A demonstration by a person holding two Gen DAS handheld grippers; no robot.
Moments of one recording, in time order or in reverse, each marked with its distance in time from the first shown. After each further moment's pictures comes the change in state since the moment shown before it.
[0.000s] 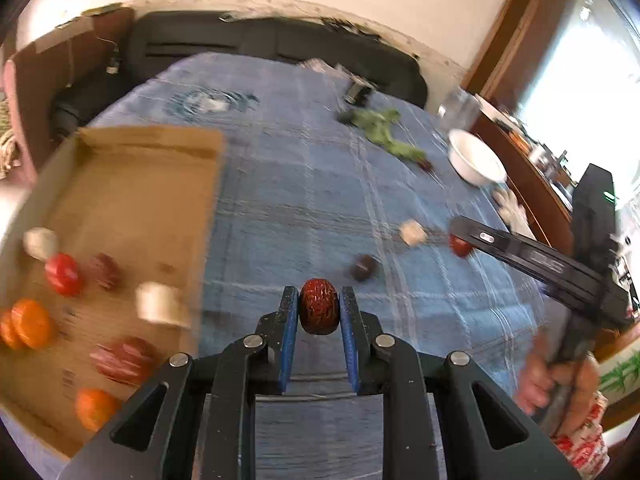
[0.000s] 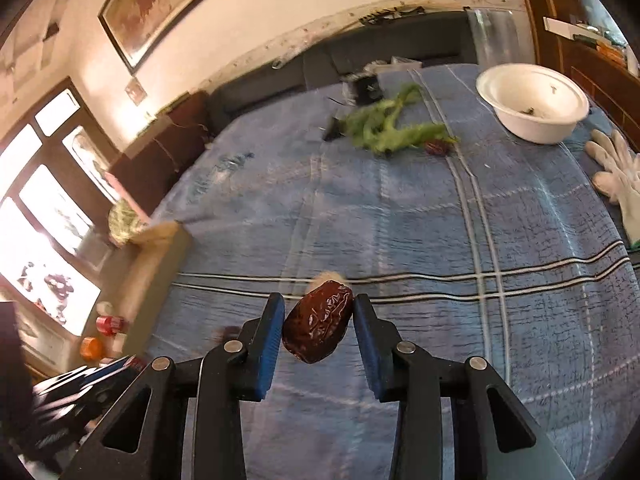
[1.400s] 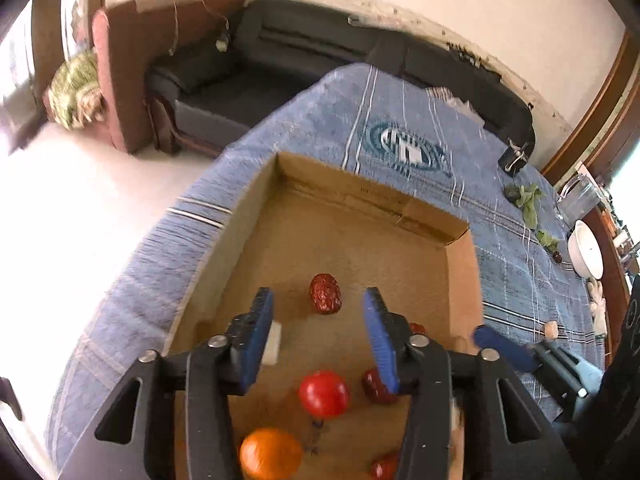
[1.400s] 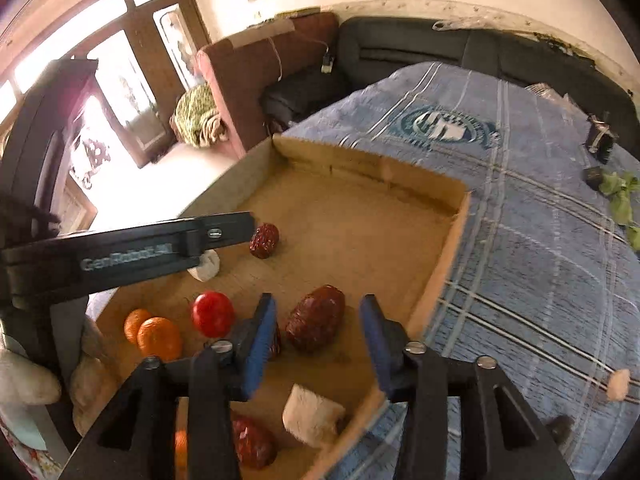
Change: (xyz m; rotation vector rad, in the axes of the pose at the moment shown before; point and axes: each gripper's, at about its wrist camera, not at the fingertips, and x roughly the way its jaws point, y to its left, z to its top) left arm -0.020 0.172 0.058 -0.216 -0.011 0.256; right arm 0.133 0.226 -0.022 -0.398 0.177 0.084
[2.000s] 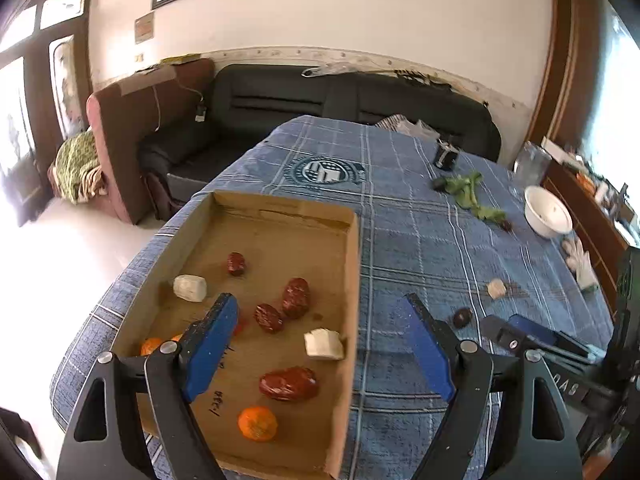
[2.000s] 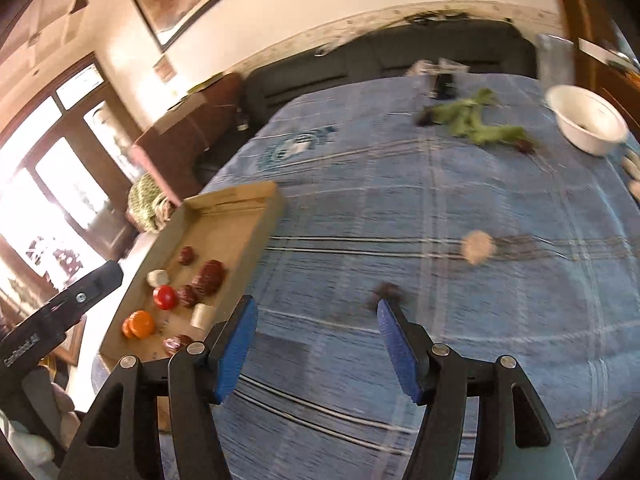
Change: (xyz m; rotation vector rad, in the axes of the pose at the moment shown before) left arm -0.085 -0.111 -0.077 0.184 -0.189 0.027; right arm -0.122 -0.103 -0.089 0.354 -0.148 -0.112
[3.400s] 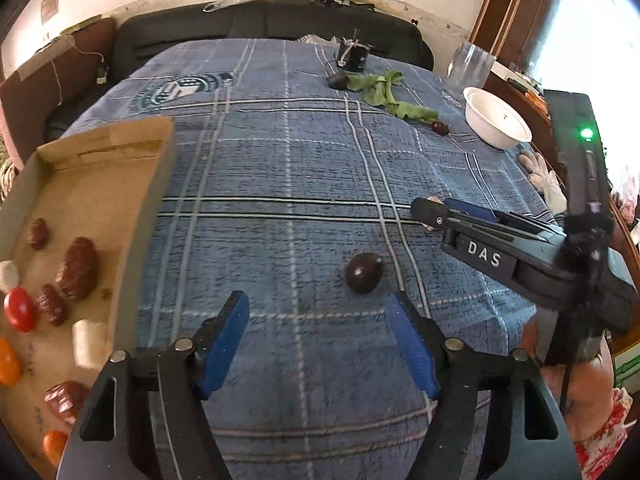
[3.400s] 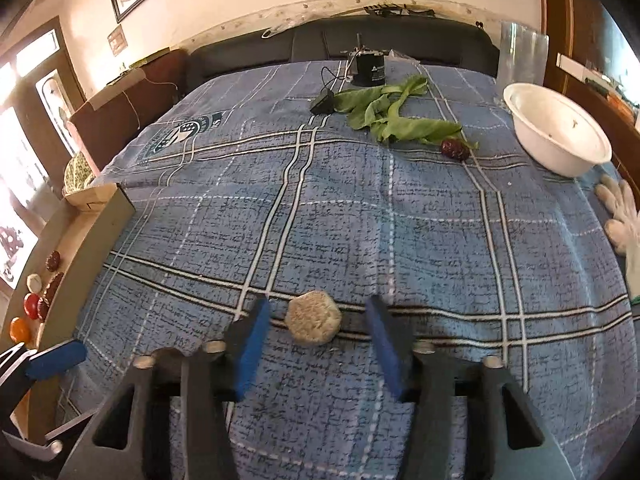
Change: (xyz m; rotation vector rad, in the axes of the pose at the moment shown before) left arm 0.119 -0.111 -0.032 0.133 0.249 -0.249; right arm 0.063 -0.092 0.041 -0.100 0.053 -0.230
